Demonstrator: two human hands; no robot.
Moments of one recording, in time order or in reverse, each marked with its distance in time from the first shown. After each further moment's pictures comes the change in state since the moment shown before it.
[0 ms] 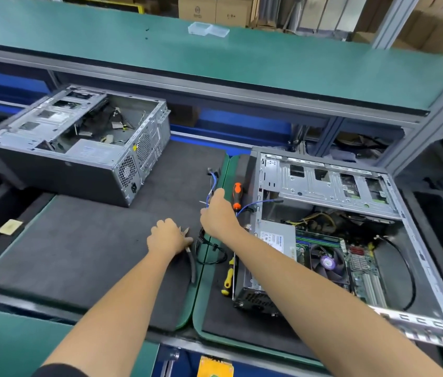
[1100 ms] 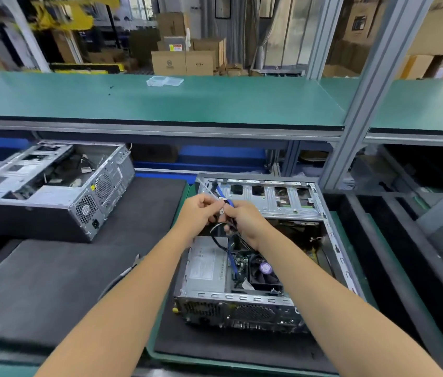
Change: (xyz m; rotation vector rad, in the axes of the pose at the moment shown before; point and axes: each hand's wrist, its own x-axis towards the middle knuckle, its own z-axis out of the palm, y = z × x) left_hand -0.111 0.191 -0.045 -1.016 -0.083 0.568; right_hand -0.061 0.096 -0.170 0.892 -0.085 -0.042
